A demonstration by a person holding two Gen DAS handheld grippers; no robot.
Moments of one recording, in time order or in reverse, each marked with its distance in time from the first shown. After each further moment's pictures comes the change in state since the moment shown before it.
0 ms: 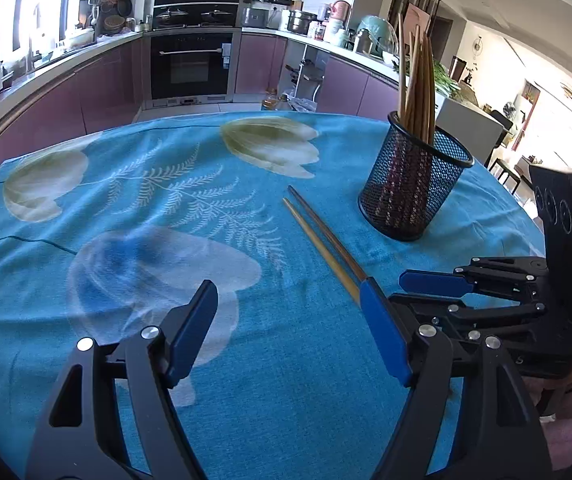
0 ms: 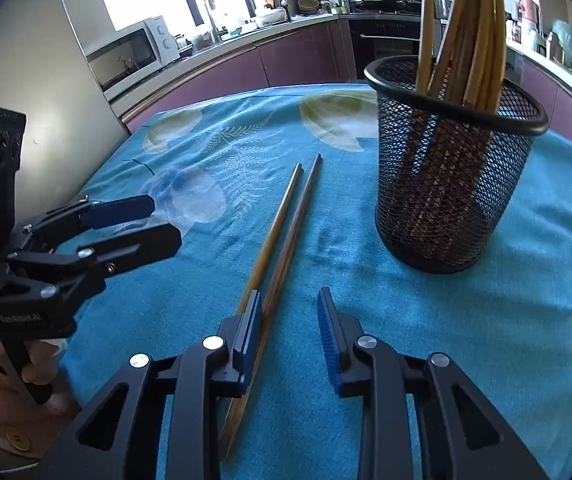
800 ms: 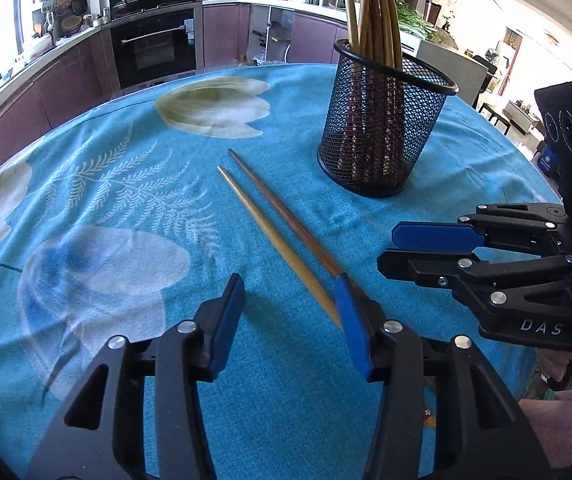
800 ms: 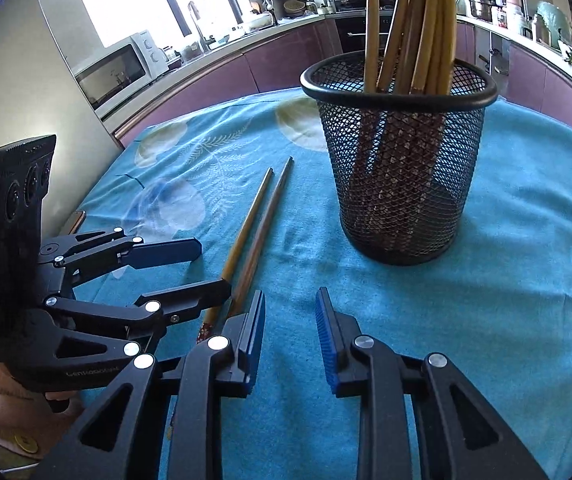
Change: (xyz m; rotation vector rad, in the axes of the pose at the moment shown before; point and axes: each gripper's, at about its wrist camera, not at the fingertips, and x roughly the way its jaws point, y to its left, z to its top) left arm 0.048 -0.037 0.001 0.133 0.141 -0.020; right arm -0.006 -0.022 0.000 0.046 -0.014 0.022
